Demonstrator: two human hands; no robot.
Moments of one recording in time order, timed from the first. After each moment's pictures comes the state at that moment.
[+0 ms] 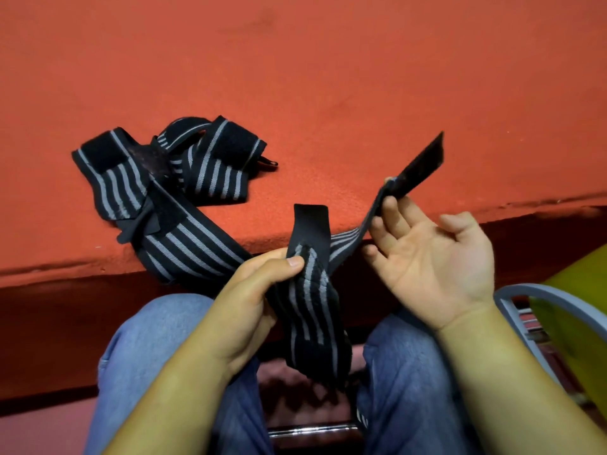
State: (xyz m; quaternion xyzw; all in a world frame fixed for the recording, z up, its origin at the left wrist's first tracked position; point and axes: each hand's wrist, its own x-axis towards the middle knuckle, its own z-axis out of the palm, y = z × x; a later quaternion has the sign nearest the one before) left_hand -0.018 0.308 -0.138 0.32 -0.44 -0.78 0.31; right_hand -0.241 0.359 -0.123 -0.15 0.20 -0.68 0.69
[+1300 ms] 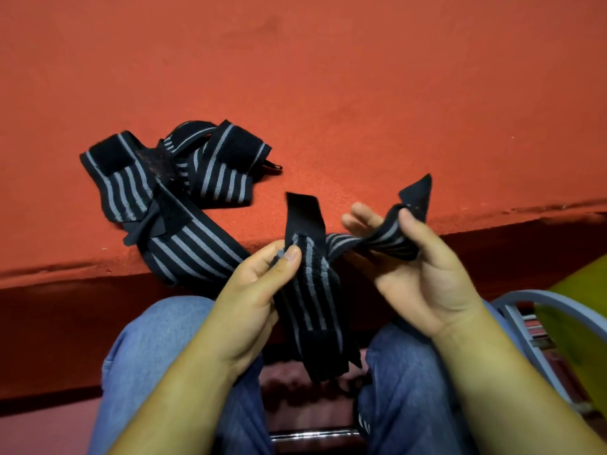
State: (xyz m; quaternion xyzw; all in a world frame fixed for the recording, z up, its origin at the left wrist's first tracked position) left_hand -0.021 0.311 -0.136 0.33 -0.43 -0.76 0.36; right_hand -0.221 0.356 -0.125 -0.21 0.34 -0.68 0.62
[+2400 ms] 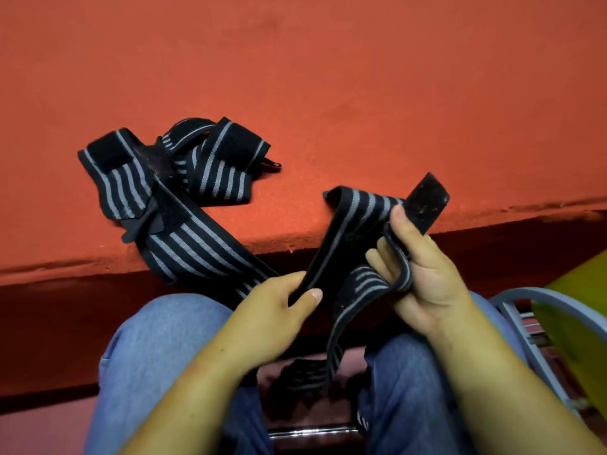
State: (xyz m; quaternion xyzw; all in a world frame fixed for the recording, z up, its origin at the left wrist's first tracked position) left_hand -0.020 0.309 -0.159 0.40 -0.75 -0.49 0.17; right_hand -0.206 0.360 -0.108 -0.21 0.40 -0.69 0.57
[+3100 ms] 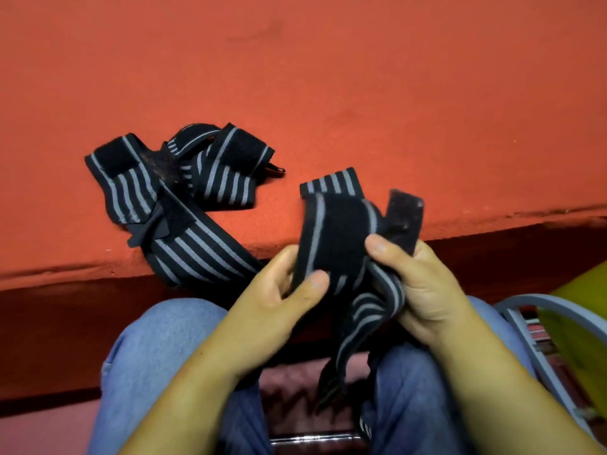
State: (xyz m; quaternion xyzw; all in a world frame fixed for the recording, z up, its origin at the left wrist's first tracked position) left_hand -0.019 0.312 -0.140 0.29 -0.64 -0.65 0.30; right_hand -0.213 0.359 -0.131 -0.29 0.46 -0.62 0.56
